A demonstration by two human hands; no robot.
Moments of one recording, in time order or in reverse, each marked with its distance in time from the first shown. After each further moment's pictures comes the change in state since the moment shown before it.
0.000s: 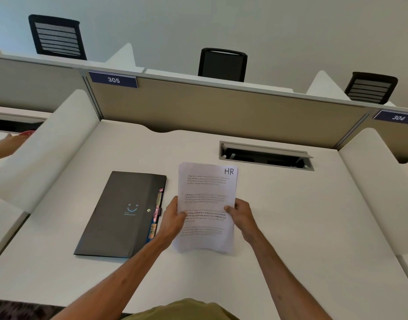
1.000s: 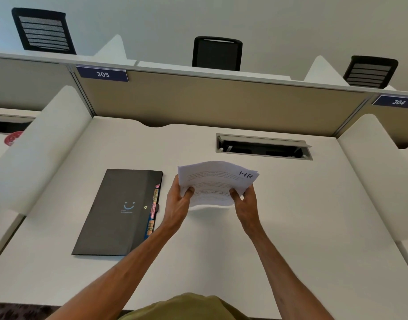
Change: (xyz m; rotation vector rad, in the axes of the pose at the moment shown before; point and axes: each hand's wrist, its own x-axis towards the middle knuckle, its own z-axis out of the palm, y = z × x) left_hand 0.009 0.040 0.020 -0.178 0.071 0.298; right_hand -0.014 -0.017 -0.008 0.132 0.184 -0.249
